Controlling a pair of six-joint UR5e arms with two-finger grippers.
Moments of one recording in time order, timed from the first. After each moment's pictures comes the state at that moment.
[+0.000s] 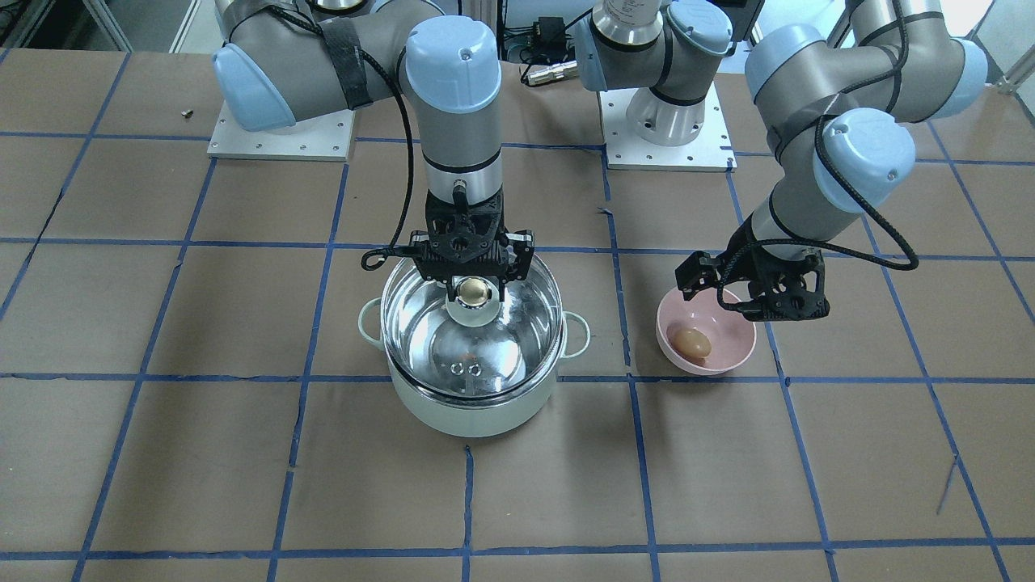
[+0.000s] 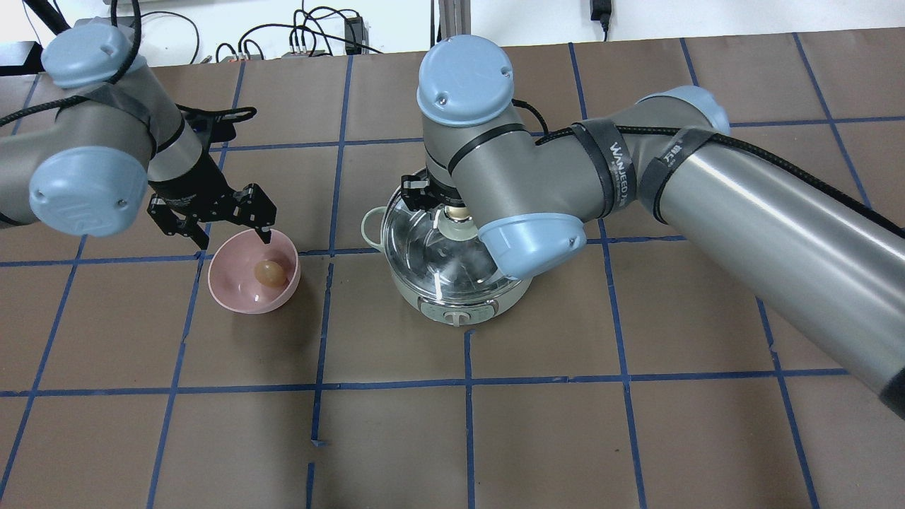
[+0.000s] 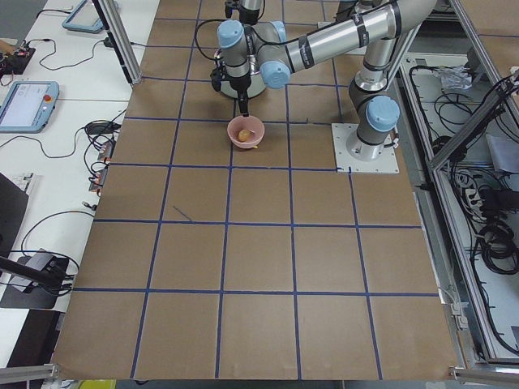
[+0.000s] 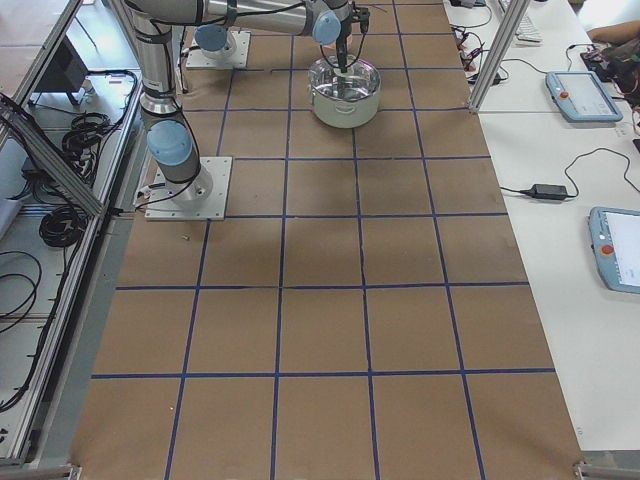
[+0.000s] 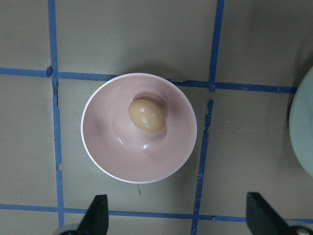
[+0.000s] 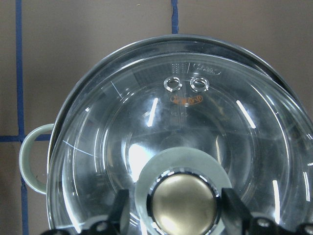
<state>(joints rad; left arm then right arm) -1.39 -1.70 -1.87 -1.26 1.58 0.12 2.00 -1.31 1.68 -2.13 -1.58 0.46</state>
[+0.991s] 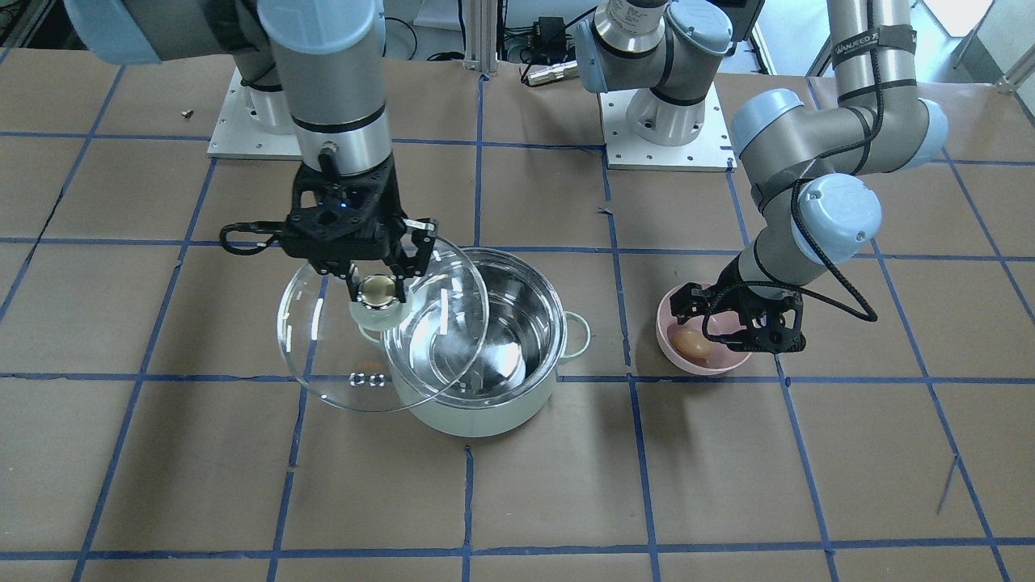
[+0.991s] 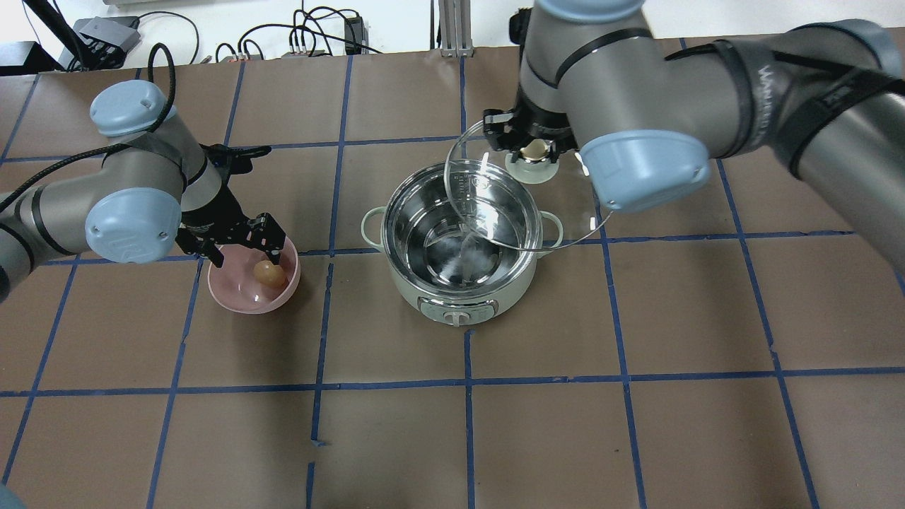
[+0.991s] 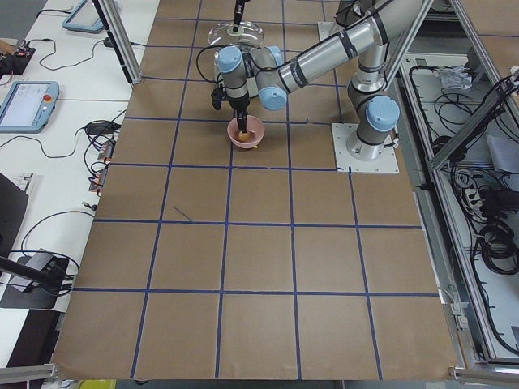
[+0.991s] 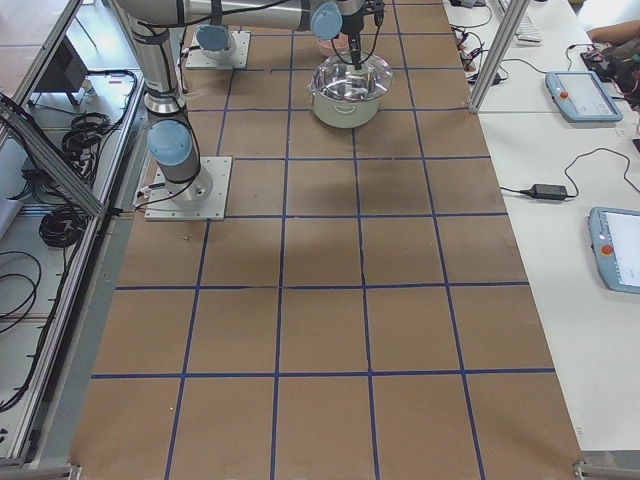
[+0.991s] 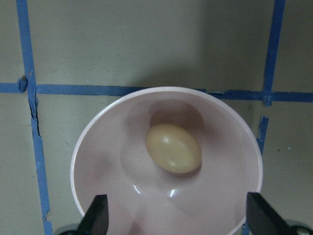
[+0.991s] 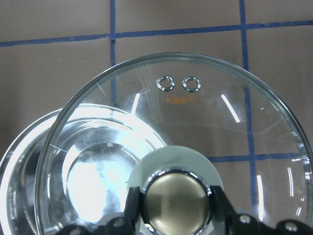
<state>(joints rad) -1.38 -1.80 -1.93 -1.14 1.59 0.19 1.77 -1.45 1.64 -1.99 -1.58 0.25</state>
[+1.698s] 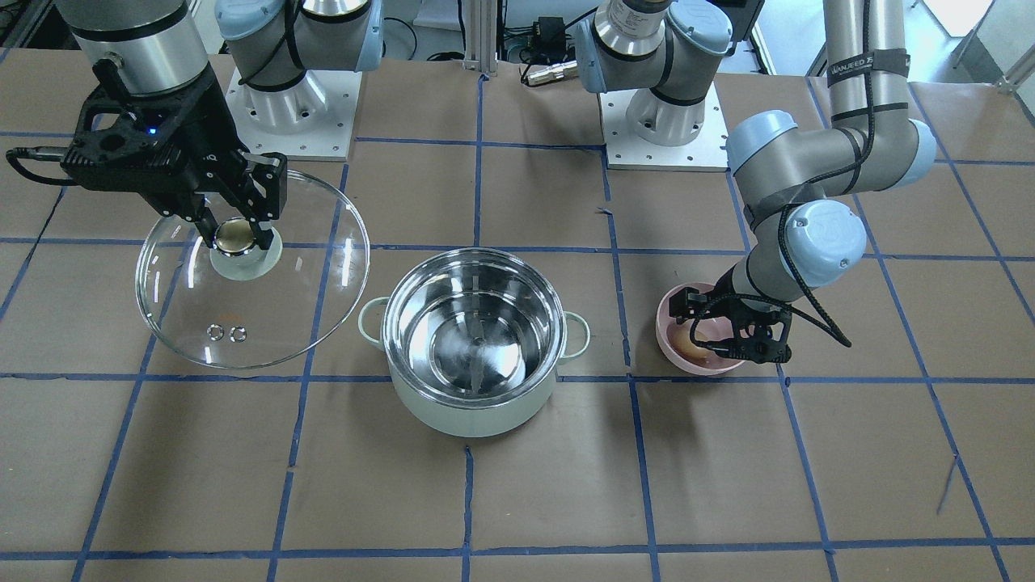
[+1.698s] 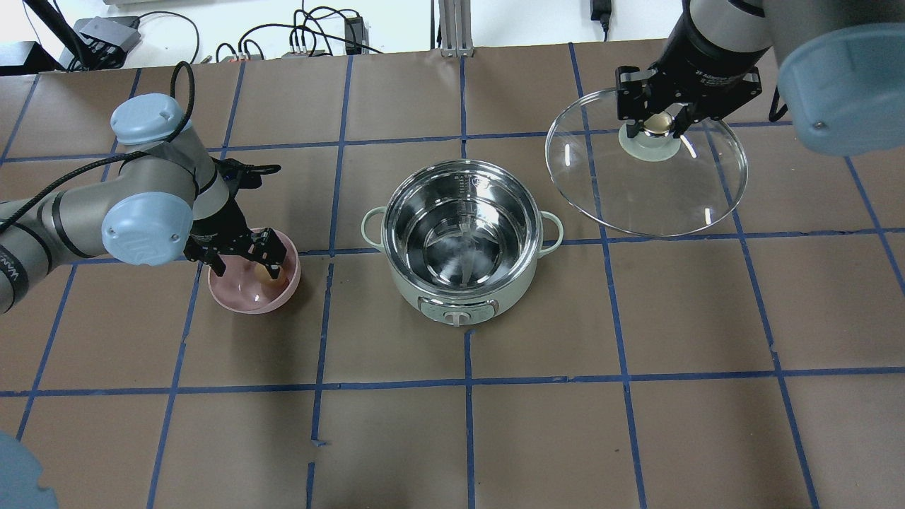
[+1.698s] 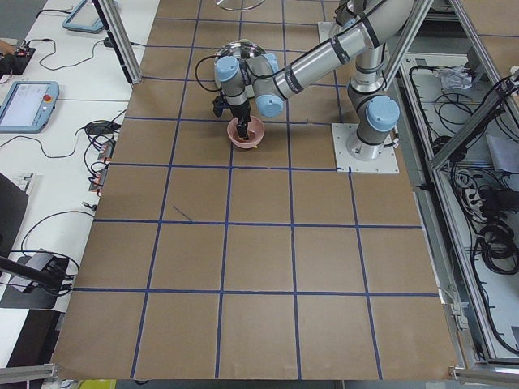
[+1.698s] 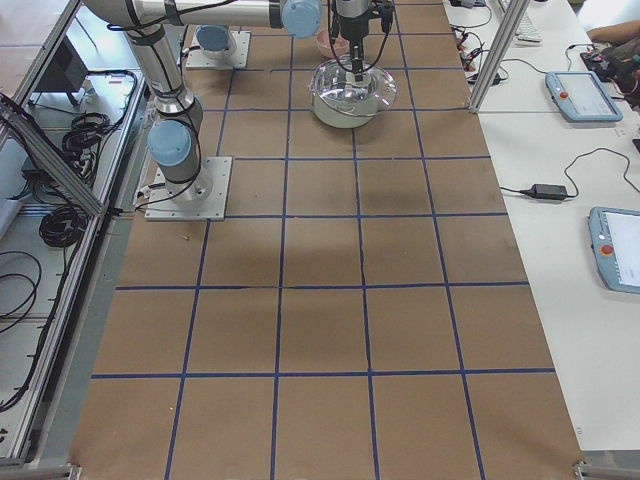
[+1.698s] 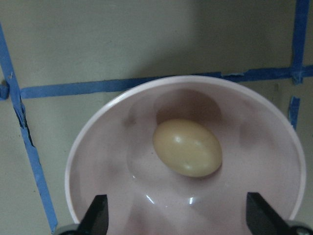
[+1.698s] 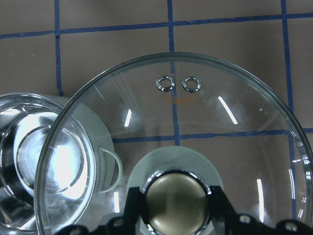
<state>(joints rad) -1.38 -1.84 -1.94 -1.14 1.63 0.28 1.58 -1.58 1.61 -1.77 -1.54 0.05</state>
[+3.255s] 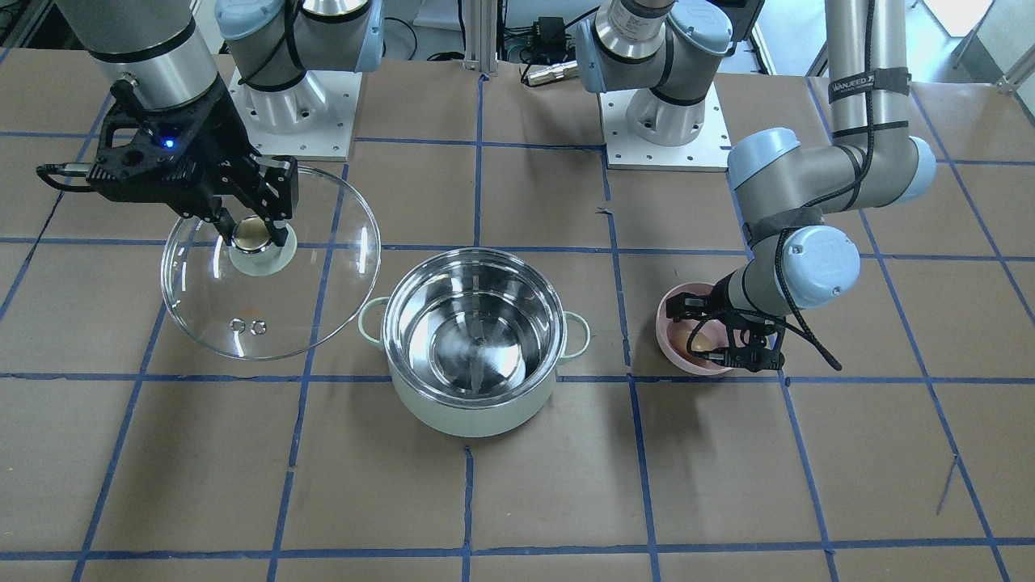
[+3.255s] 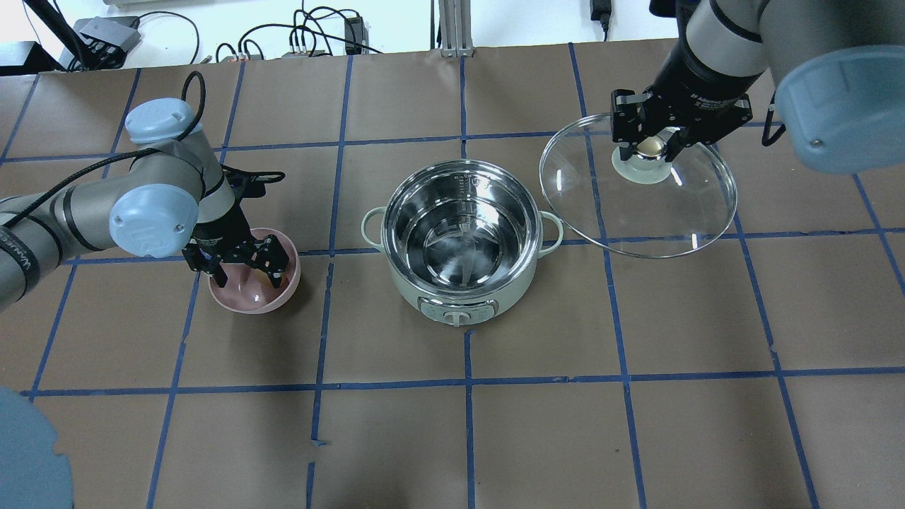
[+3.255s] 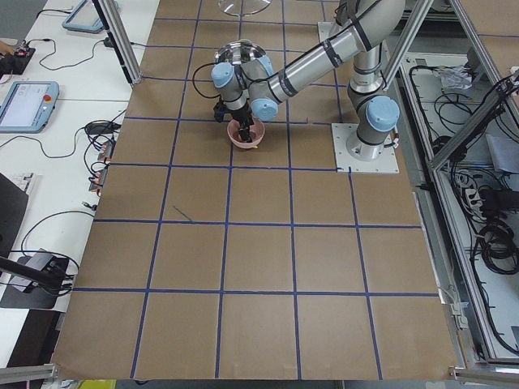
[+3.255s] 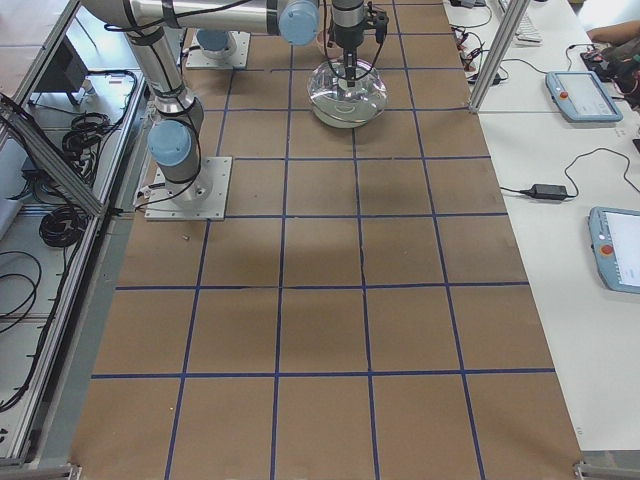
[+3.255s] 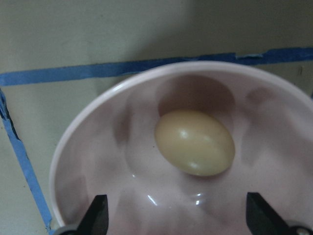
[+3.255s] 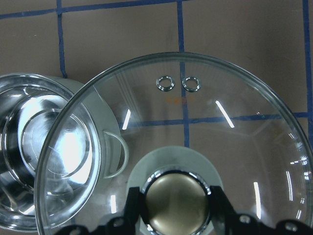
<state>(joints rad) -1.38 -1.88 -1.91 -1.21 1.64 0.24 1.57 -1.59 1.65 -1.76 -1.50 0.05</state>
